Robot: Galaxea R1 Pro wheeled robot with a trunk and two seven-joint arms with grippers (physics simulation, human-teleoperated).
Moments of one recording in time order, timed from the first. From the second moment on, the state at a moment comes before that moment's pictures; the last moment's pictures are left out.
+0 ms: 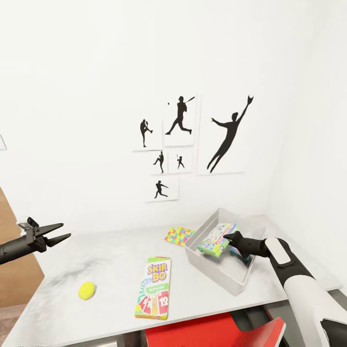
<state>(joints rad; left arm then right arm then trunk) -0.73 0.66 0.05 -0.54 0.51 0.85 -1.57 -0.79 -0.16 -0.19 -0.60 -0.92 0.82 -0.01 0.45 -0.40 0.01</state>
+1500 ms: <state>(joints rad) -0.73 0.68 0.05 -0.54 0.51 0.85 -1.57 -0.79 -0.16 -0.21 -0.60 -0.92 0.81 0.00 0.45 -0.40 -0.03</state>
